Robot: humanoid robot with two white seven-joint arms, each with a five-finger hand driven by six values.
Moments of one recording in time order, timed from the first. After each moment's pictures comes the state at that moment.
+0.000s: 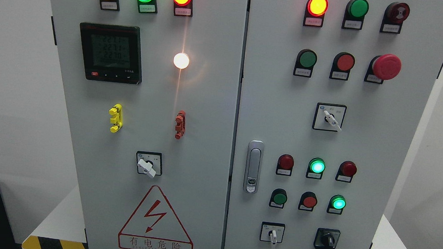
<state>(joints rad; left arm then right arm) 0.04 -0.10 -0.07 -0.08 0.08 -0.11 0.17 0.01 0.07 -0.06 -1.76 1.30 0.13 0.04</state>
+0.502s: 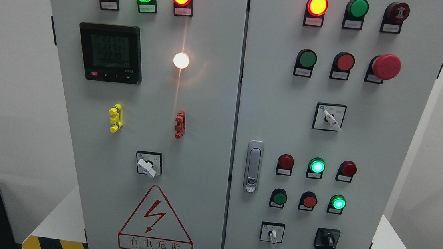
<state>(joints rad) 0.04 -0.10 -0.07 -0.08 0.08 -0.11 0.17 -0.05 0.07 -0.07 -1.77 1.32 0.16 0.09</state>
